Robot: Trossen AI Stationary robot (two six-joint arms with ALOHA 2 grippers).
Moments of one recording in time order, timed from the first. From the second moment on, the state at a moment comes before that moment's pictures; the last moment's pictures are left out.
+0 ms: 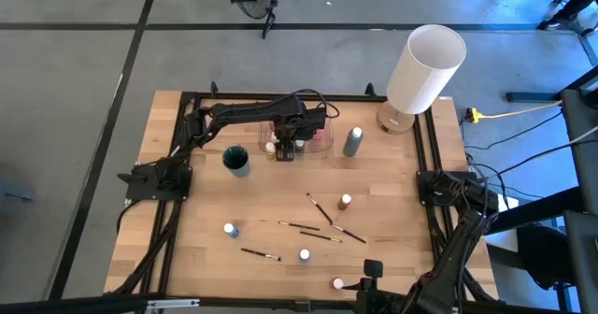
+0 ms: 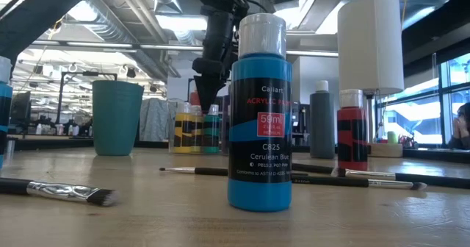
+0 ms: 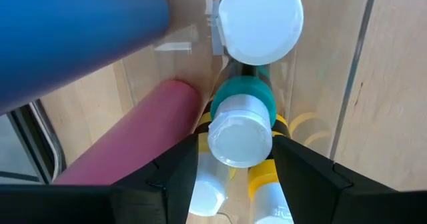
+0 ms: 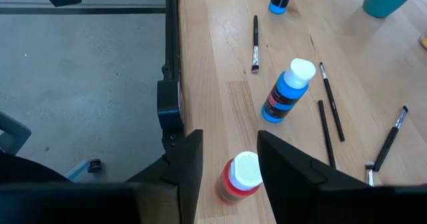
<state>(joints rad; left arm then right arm) 0.29 2.17 1.95 -1.40 -0.19 0.22 1.05 2.03 1.73 -0.83 0.81 0.94</state>
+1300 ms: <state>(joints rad) 0.12 2.08 2.30 -1.57 -0.21 0.12 1.05 2.03 1.73 -0.83 0.81 0.93</state>
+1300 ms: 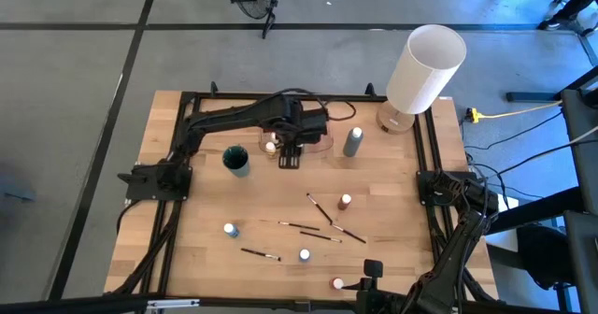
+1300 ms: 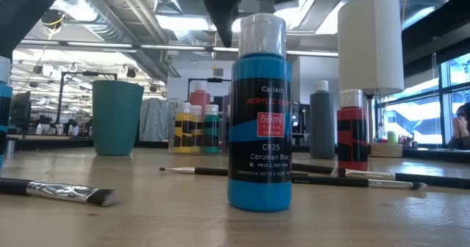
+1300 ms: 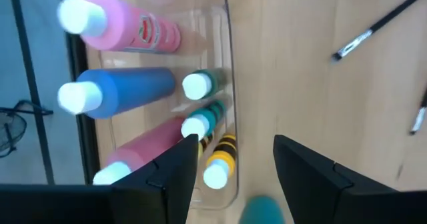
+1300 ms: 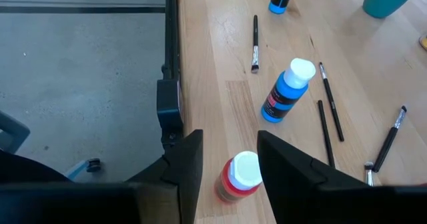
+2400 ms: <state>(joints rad) -0.37 1.51 1.71 -1.39 -0.41 -0.42 0.88 2.03 1.73 -0.92 0.58 0.74</state>
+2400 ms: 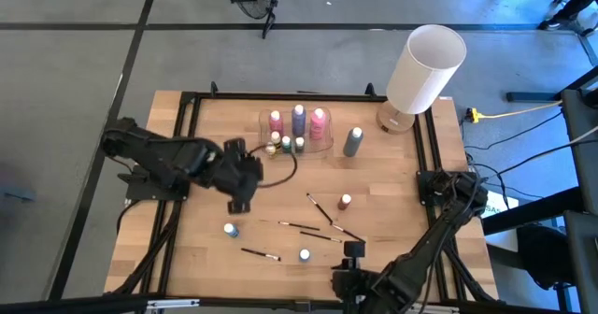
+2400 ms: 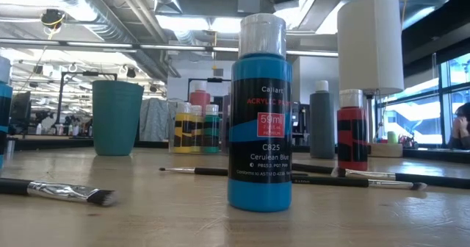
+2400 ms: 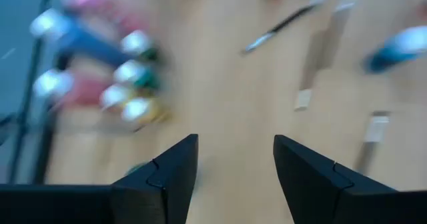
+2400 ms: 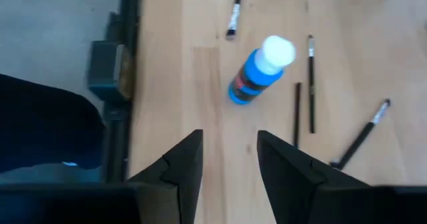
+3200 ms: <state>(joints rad) -0.73 1.91 1.72 -1.10 -0.35 -0.50 0.95 2.00 1.73 -1.03 0.65 0.89</state>
